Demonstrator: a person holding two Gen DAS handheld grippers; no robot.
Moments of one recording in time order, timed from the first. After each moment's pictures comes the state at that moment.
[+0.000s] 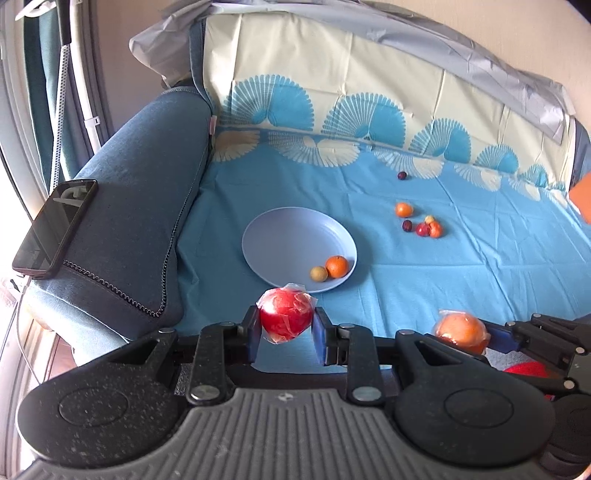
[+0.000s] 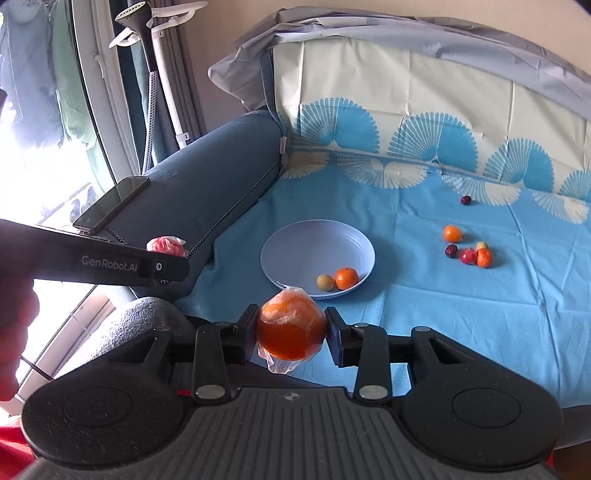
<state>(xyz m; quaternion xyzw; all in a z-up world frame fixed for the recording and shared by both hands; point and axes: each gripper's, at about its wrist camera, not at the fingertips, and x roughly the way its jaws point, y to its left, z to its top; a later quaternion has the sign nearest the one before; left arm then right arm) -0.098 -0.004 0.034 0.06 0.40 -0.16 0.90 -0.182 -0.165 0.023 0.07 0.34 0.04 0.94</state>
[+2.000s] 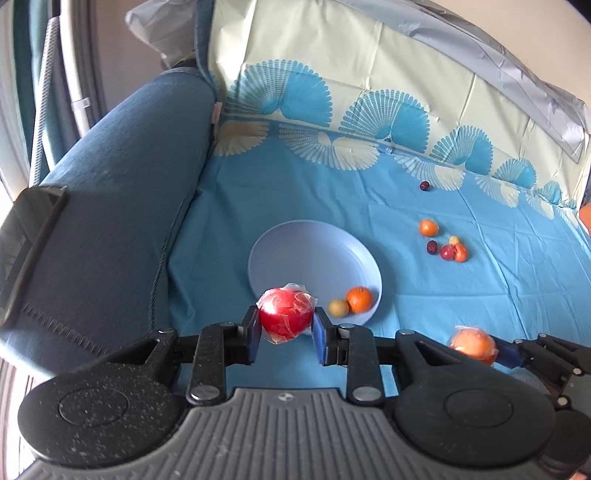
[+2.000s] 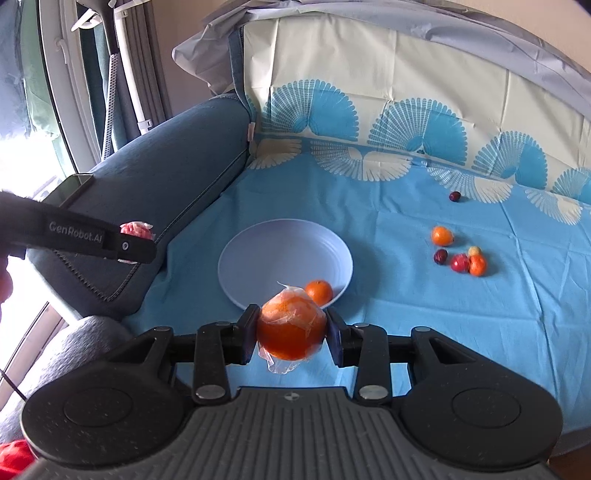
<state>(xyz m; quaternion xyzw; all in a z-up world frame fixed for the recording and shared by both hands) 0.013 -0.013 0.002 0.04 0.43 -0.17 0.89 -0.097 -0.180 -0.010 0.06 0.37 0.00 0.93</state>
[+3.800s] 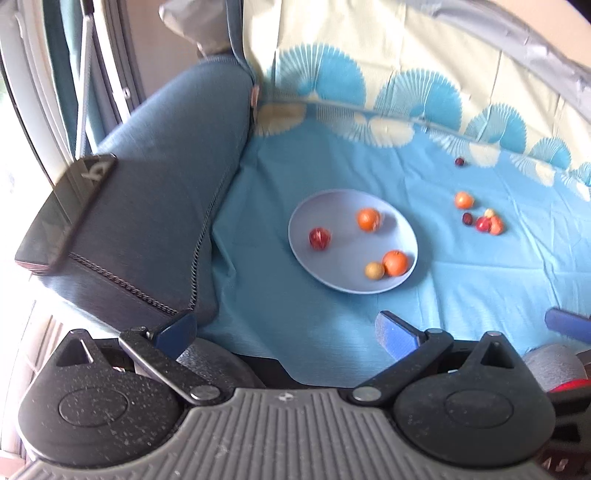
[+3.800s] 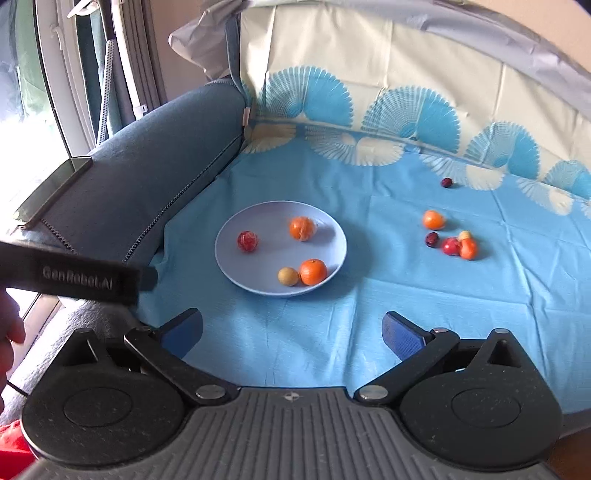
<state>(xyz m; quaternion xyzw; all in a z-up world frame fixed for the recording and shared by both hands) -0.036 -0.007 -0.008 0.07 0.43 -0.09 0.90 -0.121 -0.169 -0.005 0.05 0.39 -0.01 0.92</state>
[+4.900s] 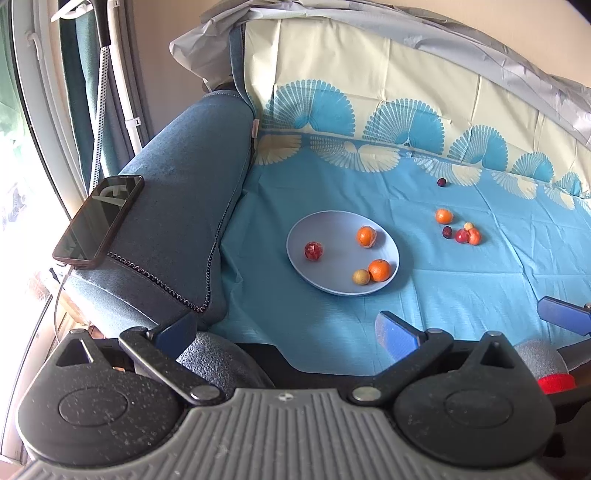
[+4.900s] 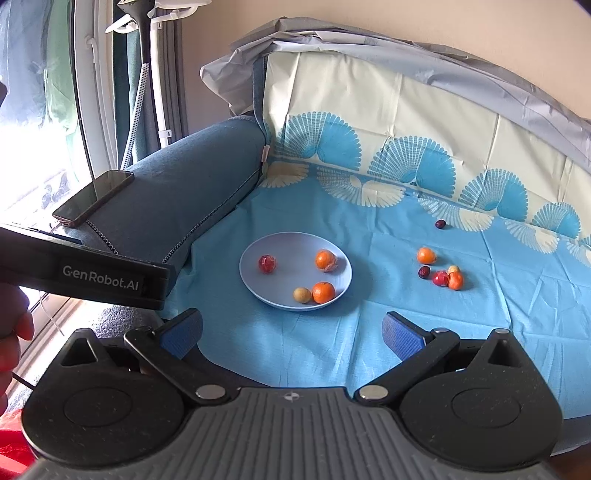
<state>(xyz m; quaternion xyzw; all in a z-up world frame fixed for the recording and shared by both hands) -0.088 0.008 0.021 0.07 0.39 -0.10 0.91 -0.177 -0.138 0.030 0.01 0.33 -0.01 0.94</state>
